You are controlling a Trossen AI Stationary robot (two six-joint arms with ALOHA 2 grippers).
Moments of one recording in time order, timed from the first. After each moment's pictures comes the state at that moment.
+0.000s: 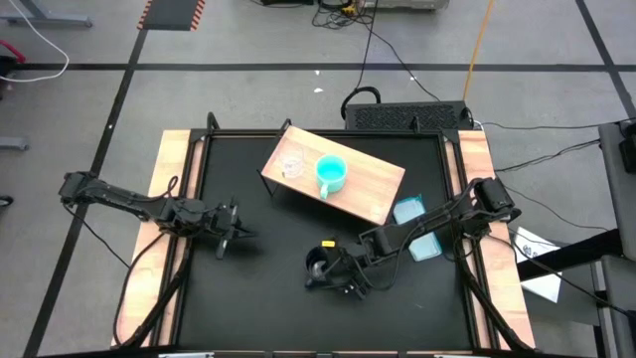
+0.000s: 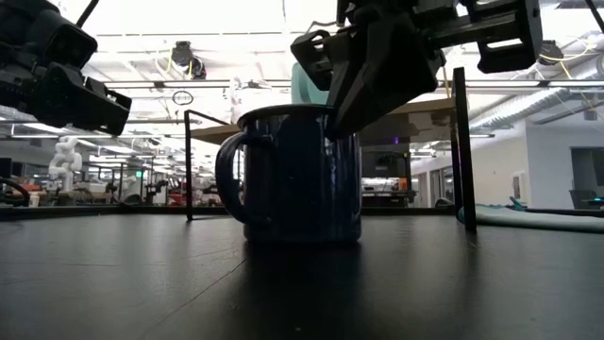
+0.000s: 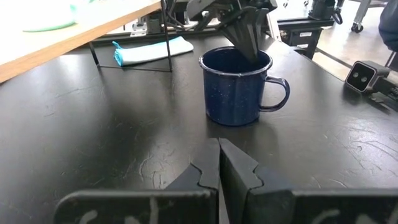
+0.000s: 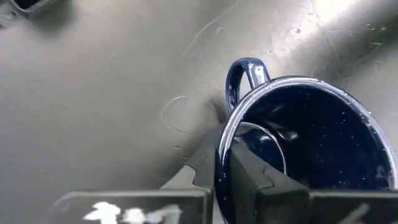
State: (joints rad) left arm -0.20 0.45 0.04 0.16 0.00 0.02; right arm 0.33 1.84 1.24 -0.32 -0.08 -0.39
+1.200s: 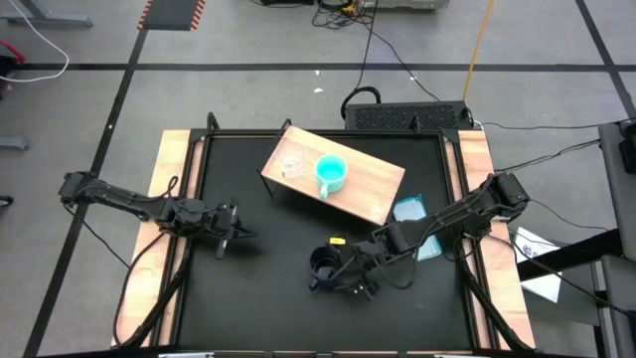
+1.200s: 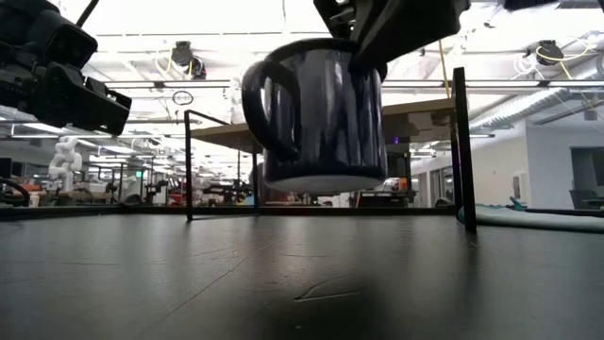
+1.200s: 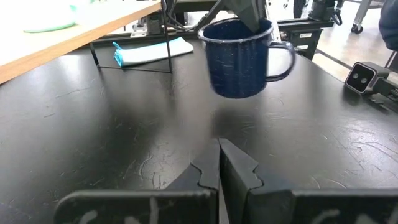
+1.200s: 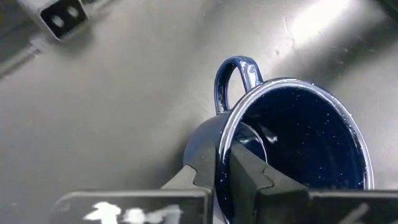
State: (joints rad) left arm -0.20 0.45 0.04 0.16 0.00 0.02; right arm 0.37 1.71 1.24 -0.39 -0.02 -0.36
